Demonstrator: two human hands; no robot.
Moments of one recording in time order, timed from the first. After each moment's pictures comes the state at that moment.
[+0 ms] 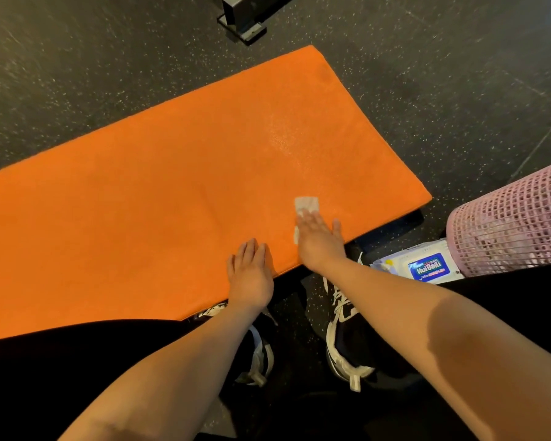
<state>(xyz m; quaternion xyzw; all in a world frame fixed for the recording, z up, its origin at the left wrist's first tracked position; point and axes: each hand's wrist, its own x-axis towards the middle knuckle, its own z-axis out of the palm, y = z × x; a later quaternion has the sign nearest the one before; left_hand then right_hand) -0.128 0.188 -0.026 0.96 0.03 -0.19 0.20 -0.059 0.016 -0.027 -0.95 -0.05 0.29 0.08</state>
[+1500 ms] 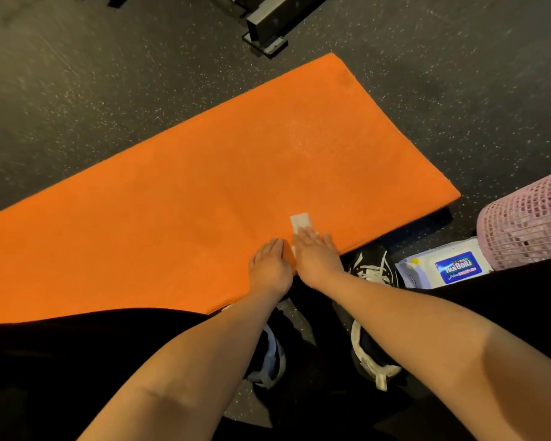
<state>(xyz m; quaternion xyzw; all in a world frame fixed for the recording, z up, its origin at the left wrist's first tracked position) -0.112 0.193 -0.009 0.94 0.08 -0.24 0.21 -0.089 0.063 -0.023 -0.94 -0.11 0.27 0.16</state>
